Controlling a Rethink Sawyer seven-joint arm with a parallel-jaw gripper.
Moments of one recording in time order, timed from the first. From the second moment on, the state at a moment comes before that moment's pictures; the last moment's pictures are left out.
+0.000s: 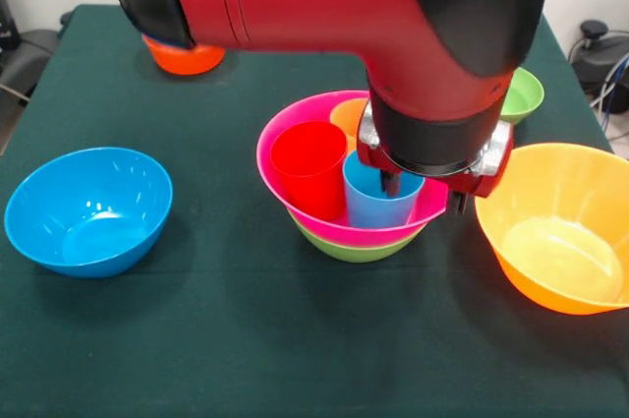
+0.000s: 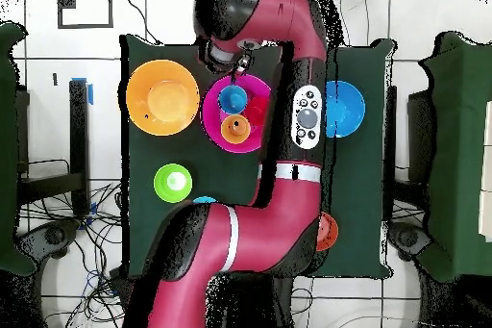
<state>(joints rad) -0.19 -0.03 0.34 0.24 -0.25 1.62 2.04</state>
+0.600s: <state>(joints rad) -0.19 -0.13 0.29 0.25 -0.24 1.48 2.04</state>
